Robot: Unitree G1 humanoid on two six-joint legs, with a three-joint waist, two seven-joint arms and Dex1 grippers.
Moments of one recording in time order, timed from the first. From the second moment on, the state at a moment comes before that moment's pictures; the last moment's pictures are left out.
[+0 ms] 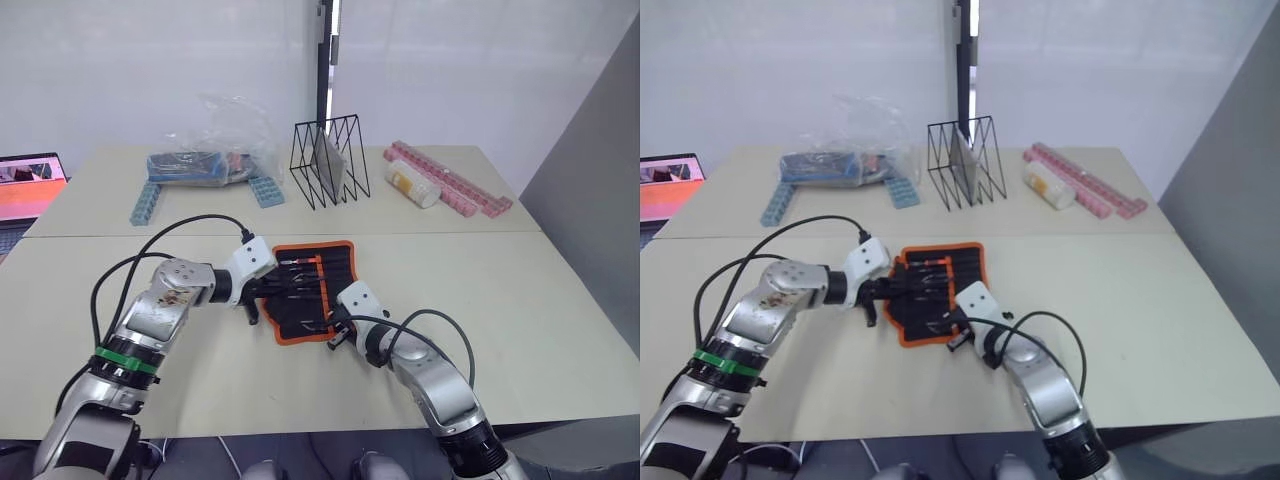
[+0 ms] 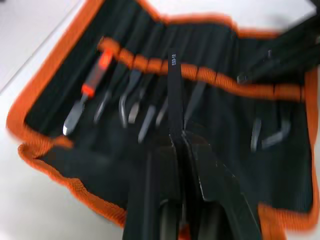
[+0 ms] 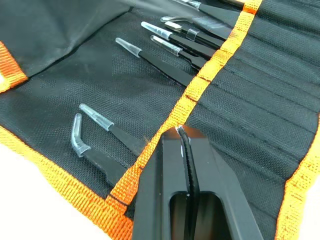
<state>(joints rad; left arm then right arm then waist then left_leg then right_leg) -0.59 0.69 -0.25 0.08 -0.16 0.47 -1.03 -0.25 -0.17 0.33 -0.23 -0.01 0.73 0.35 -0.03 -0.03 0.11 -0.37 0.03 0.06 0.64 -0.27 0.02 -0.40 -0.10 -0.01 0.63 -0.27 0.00</state>
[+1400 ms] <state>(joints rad) -0.74 0.66 -0.44 0.14 0.06 0.46 -1.21 -0.12 -0.18 0.34 -0.40 -0.02 0.79 0.25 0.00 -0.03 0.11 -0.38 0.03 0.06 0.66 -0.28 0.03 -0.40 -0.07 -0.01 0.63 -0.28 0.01</state>
